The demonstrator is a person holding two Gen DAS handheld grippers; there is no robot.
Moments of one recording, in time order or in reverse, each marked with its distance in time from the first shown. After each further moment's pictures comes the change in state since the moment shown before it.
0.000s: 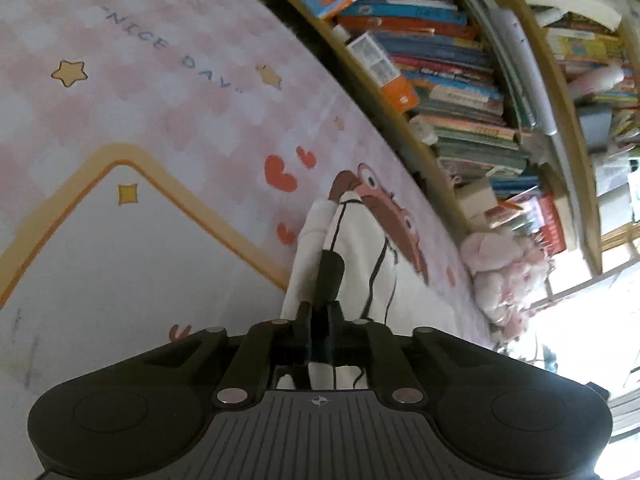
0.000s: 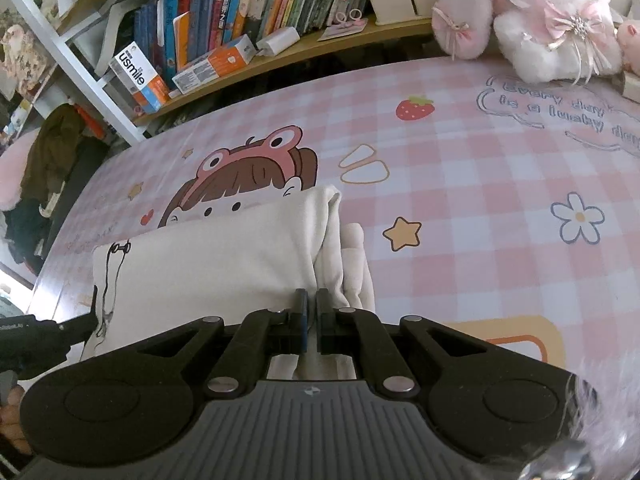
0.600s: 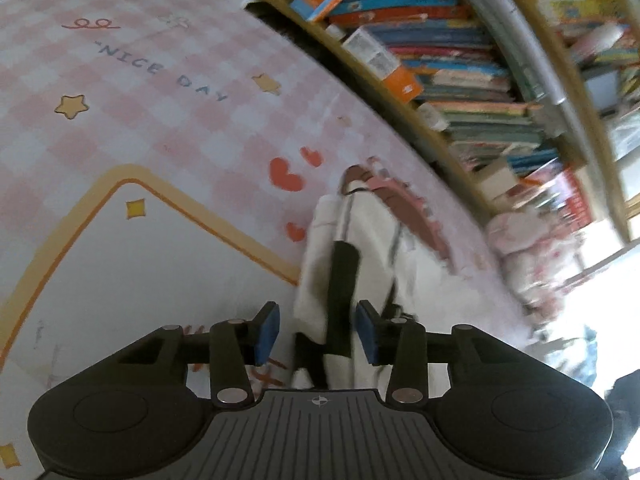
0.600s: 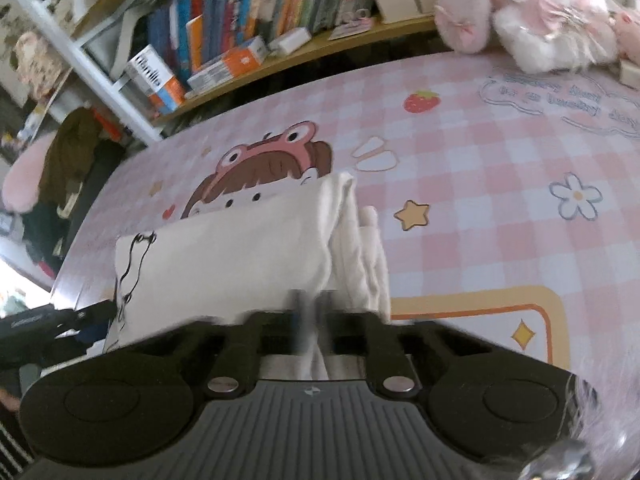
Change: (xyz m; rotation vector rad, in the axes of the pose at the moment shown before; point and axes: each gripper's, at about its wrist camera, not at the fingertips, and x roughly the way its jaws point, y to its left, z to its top) left arm 0.002 -0.014 -0.007 0.118 -0.011 0.130; right arm -0.017 0.007 -0.011 -0.006 -0.006 0.042
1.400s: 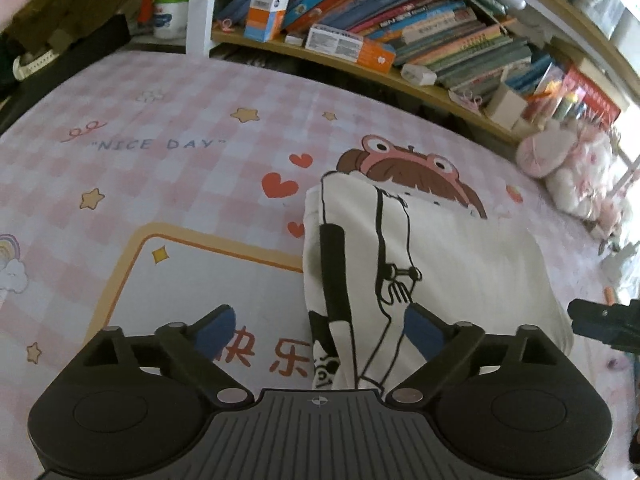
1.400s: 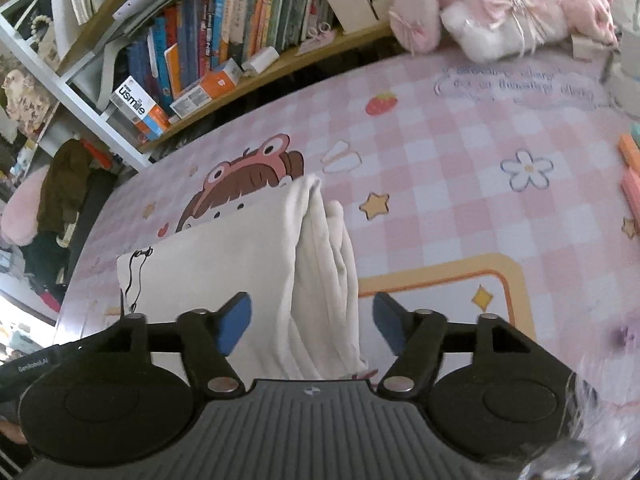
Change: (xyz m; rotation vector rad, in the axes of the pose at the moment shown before) left arm -0.022 -0.061 -0.020 0.334 -0.008 0.251; right arm -0.030 -0.020 -0.014 0.127 -0.032 -0.022
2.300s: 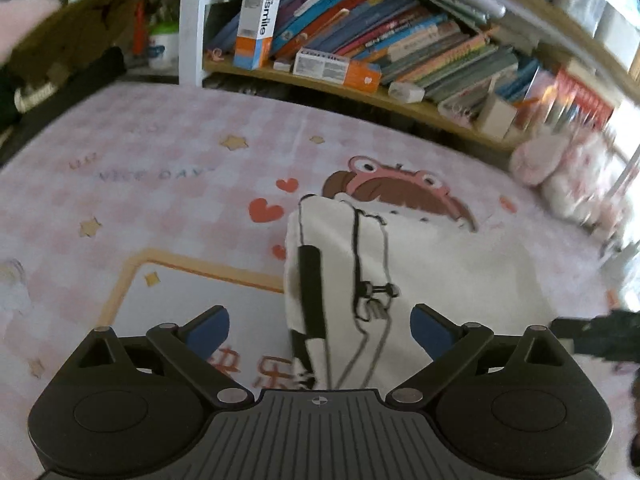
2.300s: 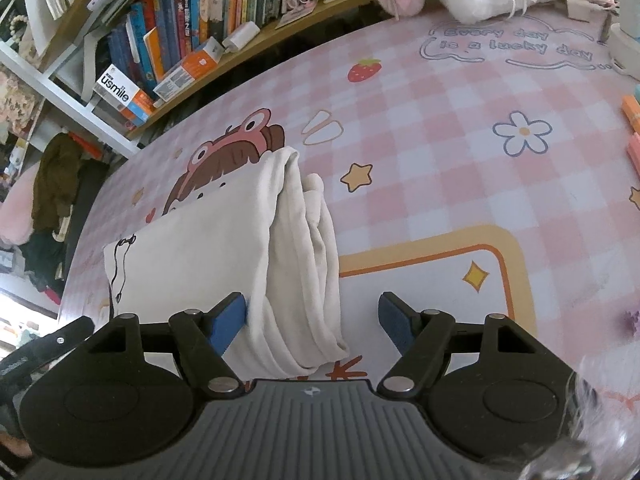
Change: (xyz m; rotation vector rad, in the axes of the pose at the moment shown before) left arm -0.005 -0.021 0.002 0.038 -0.065 0.012; right arm 0.016 -0.016 0.000 0.049 0.077 0.008
